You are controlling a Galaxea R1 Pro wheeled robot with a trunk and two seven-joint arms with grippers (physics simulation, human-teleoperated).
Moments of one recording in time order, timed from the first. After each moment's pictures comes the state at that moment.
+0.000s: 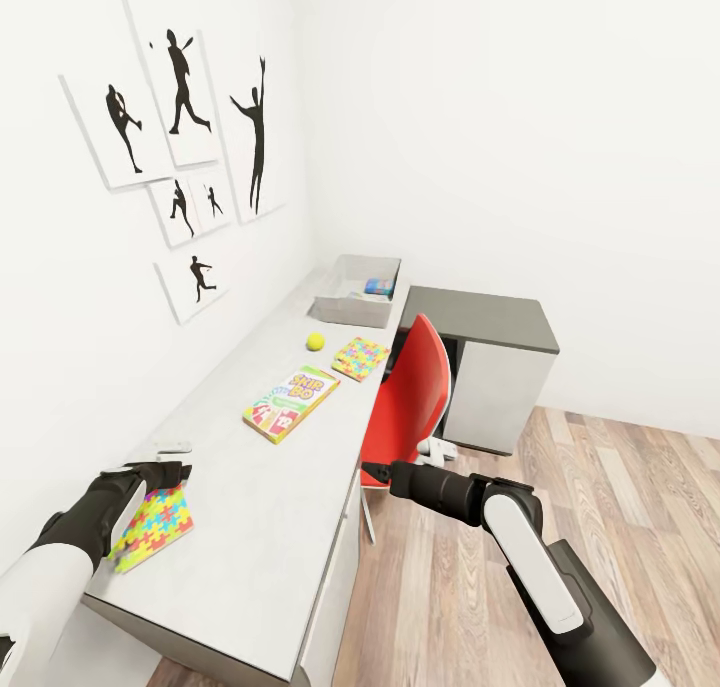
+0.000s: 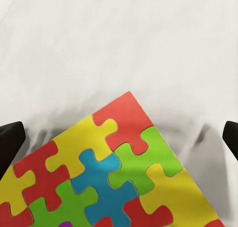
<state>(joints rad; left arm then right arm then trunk) -0.78 0.28 0.06 -0.55 -0.03 0.37 -0.07 -0.43 -0.06 0.32 -1.57 -0.95 0.85 -0.20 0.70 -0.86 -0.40</state>
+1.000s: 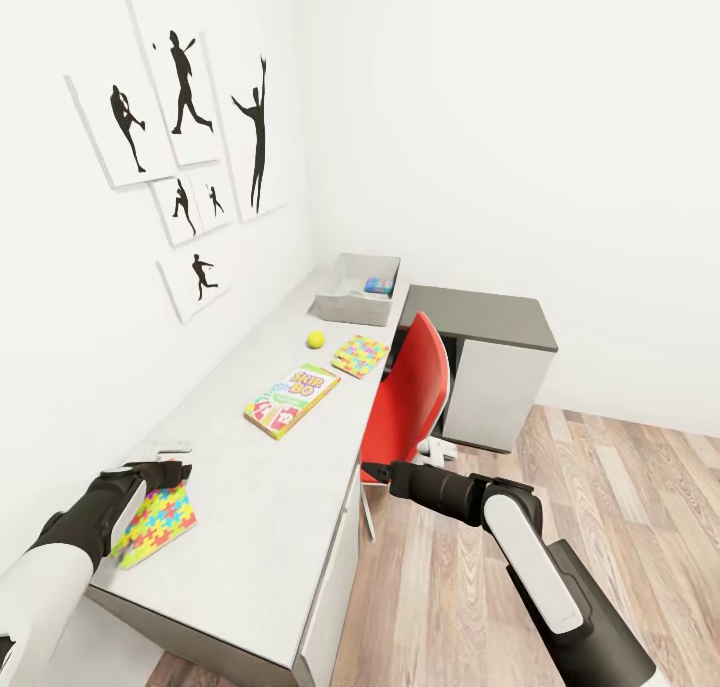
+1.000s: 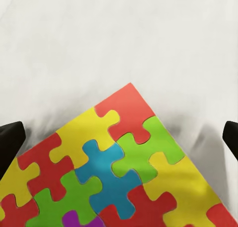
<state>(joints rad) -0.78 0.28 0.06 -0.55 -0.03 0.36 -0.07 -0.43 -0.06 0.32 -1.57 -0.95 0.85 -0.20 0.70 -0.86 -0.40</state>
